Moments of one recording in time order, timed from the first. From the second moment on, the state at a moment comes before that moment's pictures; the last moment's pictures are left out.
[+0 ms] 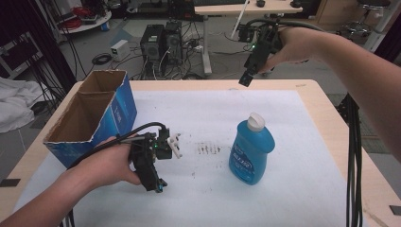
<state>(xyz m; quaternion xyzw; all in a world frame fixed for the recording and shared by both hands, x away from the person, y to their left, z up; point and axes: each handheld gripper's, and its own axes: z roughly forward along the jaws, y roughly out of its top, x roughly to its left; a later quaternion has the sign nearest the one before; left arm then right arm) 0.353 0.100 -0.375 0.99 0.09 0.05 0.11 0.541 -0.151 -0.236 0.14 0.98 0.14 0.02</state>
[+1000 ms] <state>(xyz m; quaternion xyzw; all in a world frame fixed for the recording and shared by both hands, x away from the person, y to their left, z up) 0.352 0.098 -0.369 0.99 0.08 0.06 0.11 0.523 -0.168 -0.214 0.16 0.97 0.17 0.04</state>
